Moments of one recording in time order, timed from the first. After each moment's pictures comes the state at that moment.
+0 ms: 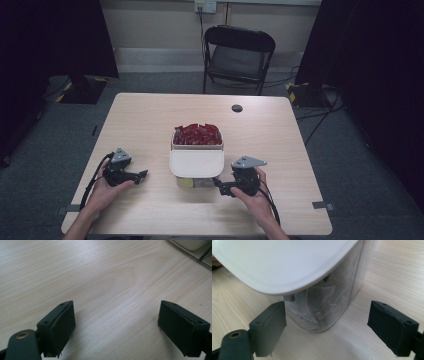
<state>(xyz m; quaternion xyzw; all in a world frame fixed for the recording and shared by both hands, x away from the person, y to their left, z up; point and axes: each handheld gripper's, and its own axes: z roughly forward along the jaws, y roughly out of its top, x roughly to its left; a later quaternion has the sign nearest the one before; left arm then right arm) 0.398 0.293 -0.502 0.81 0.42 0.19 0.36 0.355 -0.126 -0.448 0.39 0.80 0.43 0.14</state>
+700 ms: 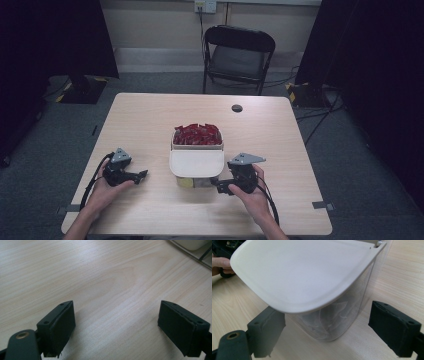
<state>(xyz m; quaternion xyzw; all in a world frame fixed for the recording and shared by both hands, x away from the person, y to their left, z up) 0.398 0.293 -0.502 0.81 0.42 0.19 0.36 0.358 -0.120 -0.438 0.38 0.80 0.45 0.12</state>
